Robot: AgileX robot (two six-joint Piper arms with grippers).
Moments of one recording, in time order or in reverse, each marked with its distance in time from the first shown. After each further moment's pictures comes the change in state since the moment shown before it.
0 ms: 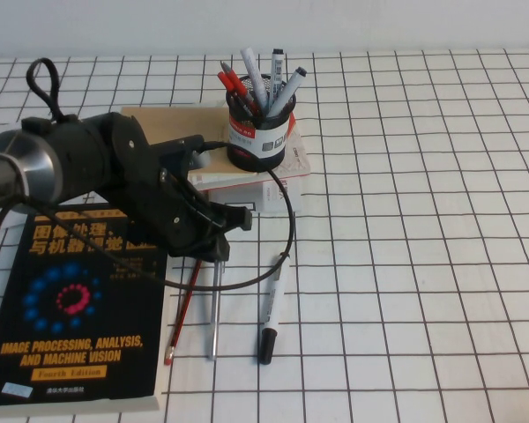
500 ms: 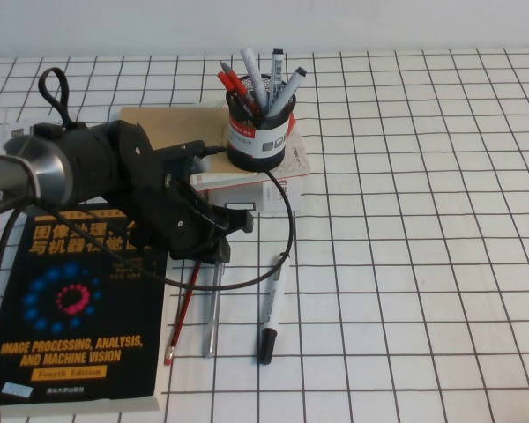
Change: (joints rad) right arm 0.000 0.000 0.000 0.000 0.000 0.000; left arm 0.002 0.039 -0.005 -0.010 -0.033 -0.006
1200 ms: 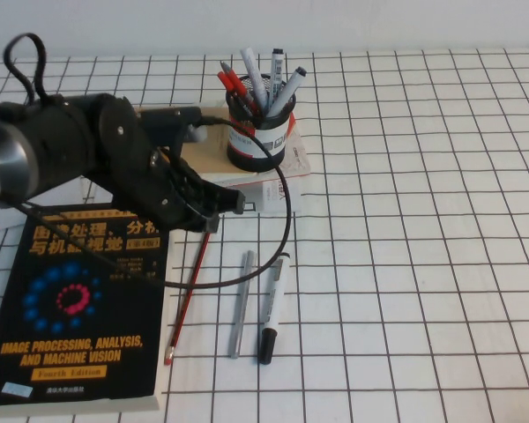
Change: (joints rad) right arm 0.000 0.000 0.000 0.000 0.000 0.000; left arm -0.015 -0.120 0.000 0.136 0.004 0.000
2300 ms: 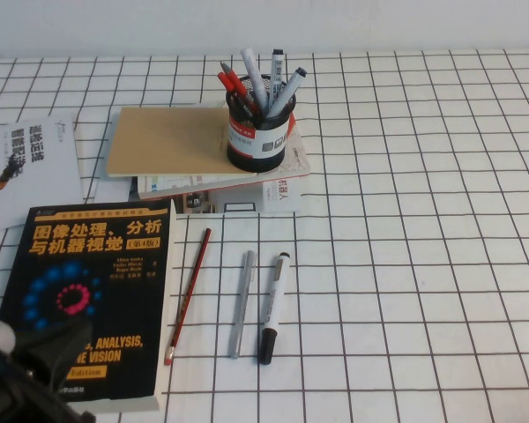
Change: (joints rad) right arm 0.000 0.000 0.000 0.000 0.000 0.000; left arm -0.094 -1.180 1.003 0.307 -0.500 -0.057
